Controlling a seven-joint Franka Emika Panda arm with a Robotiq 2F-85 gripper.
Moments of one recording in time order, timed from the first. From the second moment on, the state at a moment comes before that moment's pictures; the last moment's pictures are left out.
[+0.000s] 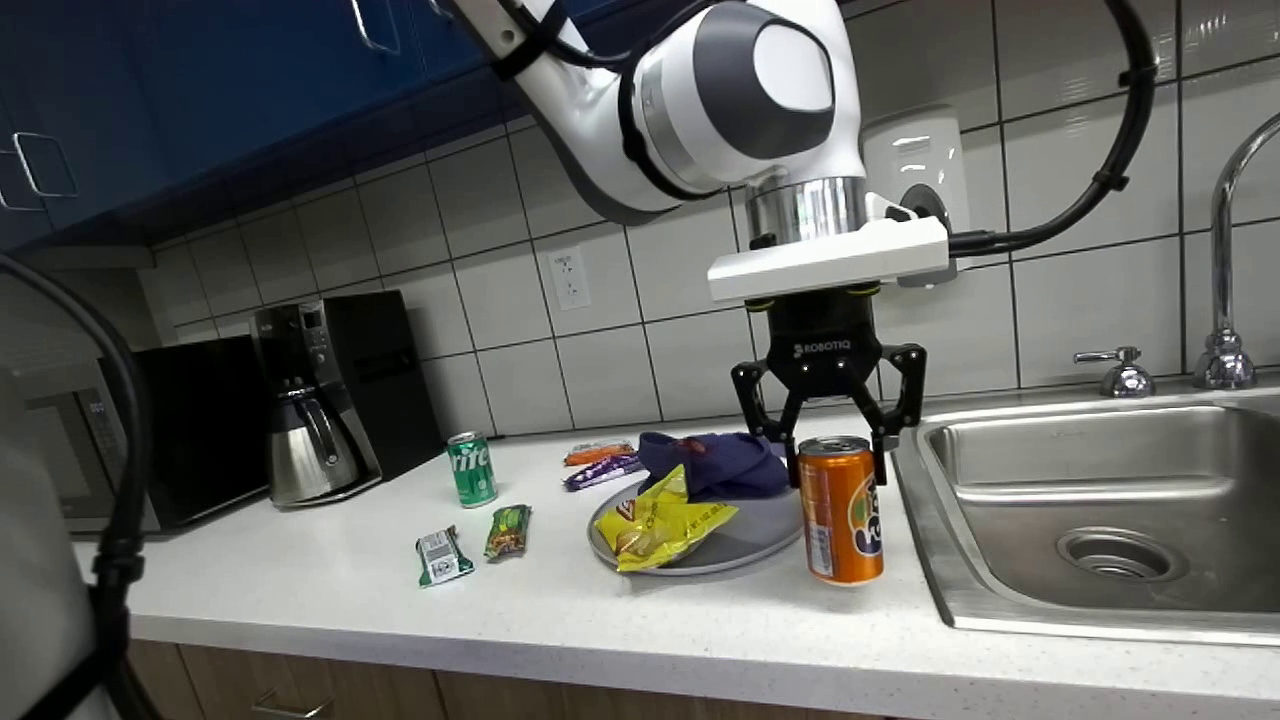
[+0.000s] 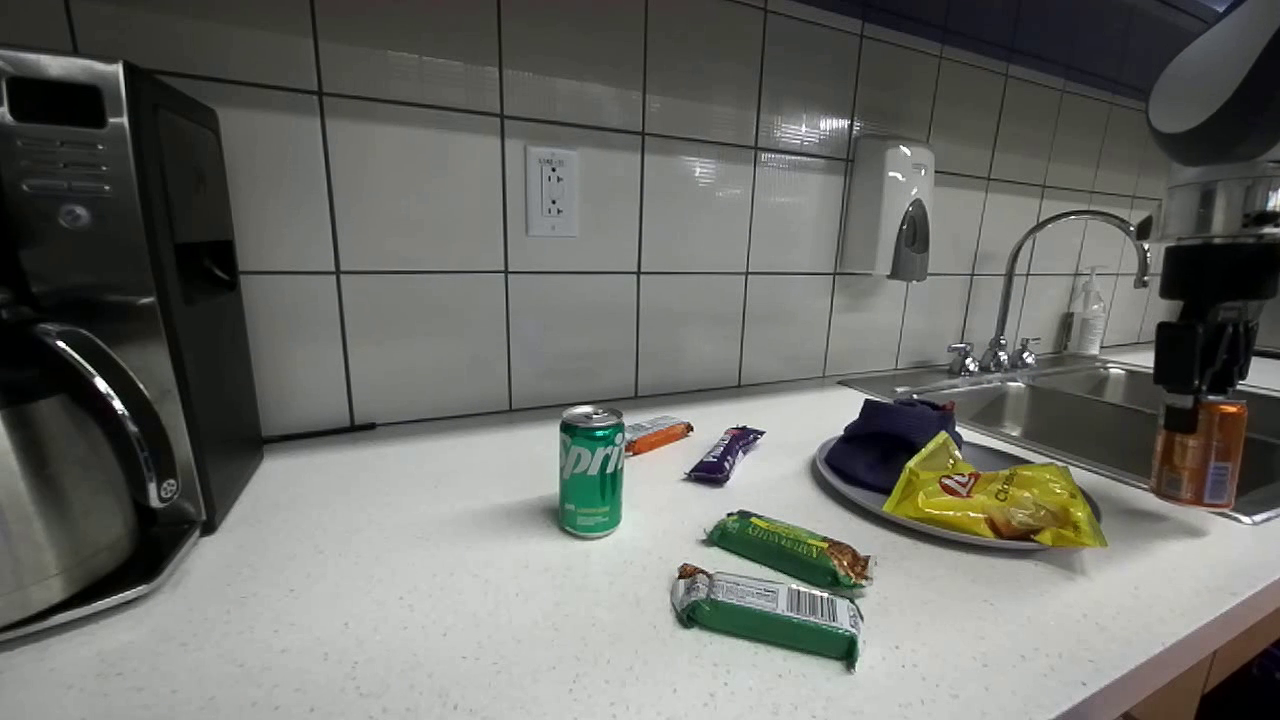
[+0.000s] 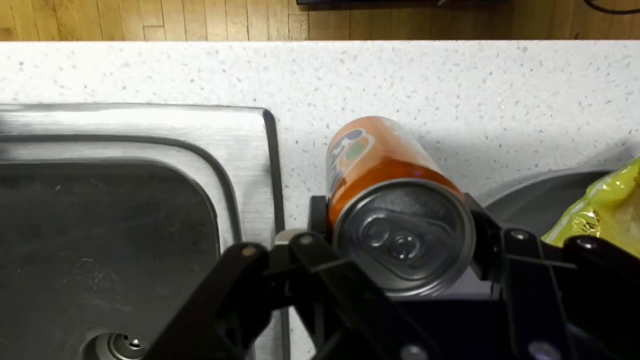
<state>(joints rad) -0.25 -0.03 -0.34 -2.45 -0.08 2.35 -0.59</state>
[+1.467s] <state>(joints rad) -0.27 0.03 -0.34 -2.45 -0.09 2.45 -0.59</state>
